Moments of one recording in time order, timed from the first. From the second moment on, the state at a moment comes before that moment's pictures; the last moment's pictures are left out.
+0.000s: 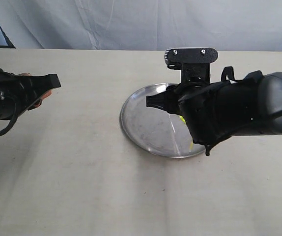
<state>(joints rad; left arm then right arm) -0.54 1.17 -0.57 1.10 0.20 -1.75 0.69 1.75 -0.90 1.75 -0.67 -1.24</state>
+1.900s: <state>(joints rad) -0.54 0.71 -0.52 0.60 0.32 -0.97 0.32 0.55 -0.36 1.75 -0.28 -1.53</state>
